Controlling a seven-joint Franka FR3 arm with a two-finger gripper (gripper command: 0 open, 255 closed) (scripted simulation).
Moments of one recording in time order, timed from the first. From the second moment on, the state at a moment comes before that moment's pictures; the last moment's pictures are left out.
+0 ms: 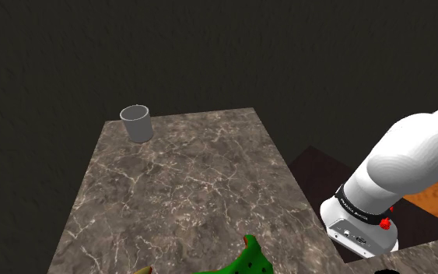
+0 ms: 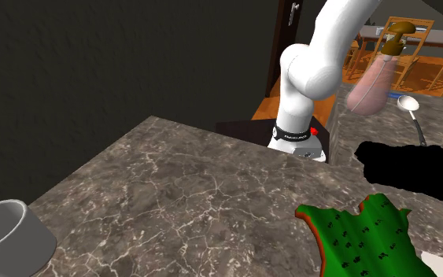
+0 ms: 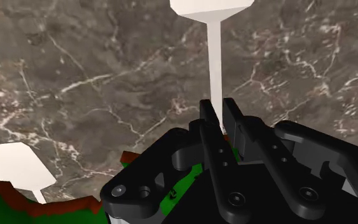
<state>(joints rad) -0.05 -0.41 2.01 -1.97 0.38 2.16 0.77</state>
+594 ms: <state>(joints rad) -0.08 -0.44 2.04 -1.99 0.42 2.20 0.75</state>
